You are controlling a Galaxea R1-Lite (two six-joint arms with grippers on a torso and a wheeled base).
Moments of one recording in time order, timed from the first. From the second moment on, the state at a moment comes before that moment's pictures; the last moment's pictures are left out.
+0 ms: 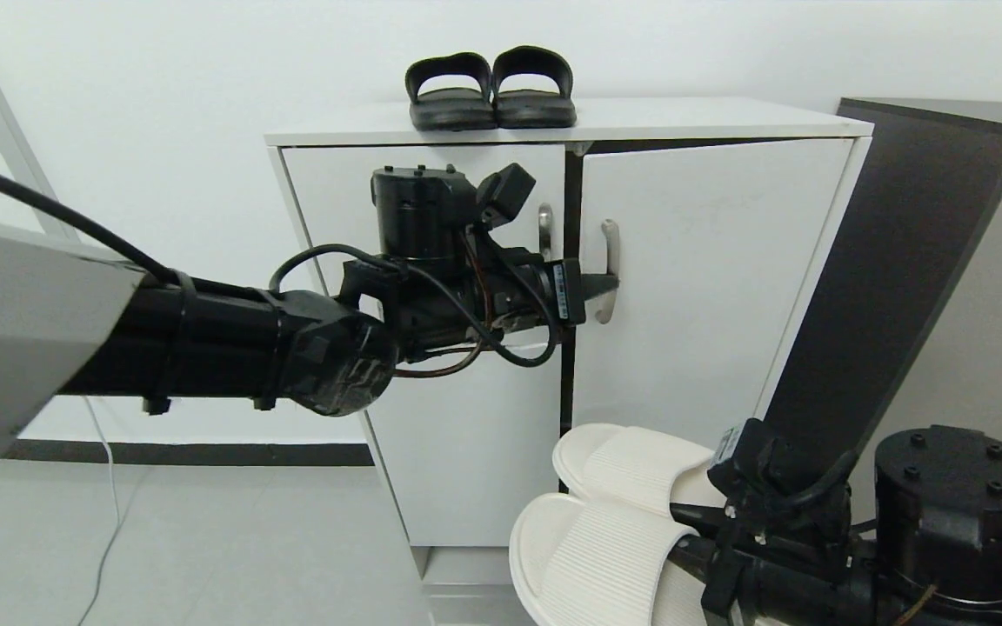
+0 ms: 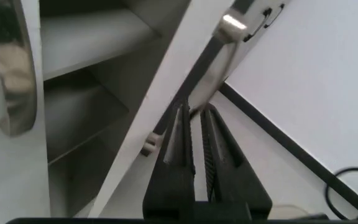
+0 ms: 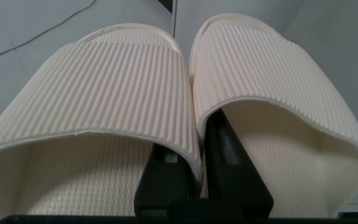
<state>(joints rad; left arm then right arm) -0.59 1.95 -1.36 -0.53 -0.42 -0.33 0.86 1.59 -0.43 -0.88 0.04 -0.13</state>
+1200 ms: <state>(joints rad) -0.54 1.97 -1.48 -0.49 -0.42 -0.34 0.90 1.58 -0.39 -0.88 0.03 -0.14</state>
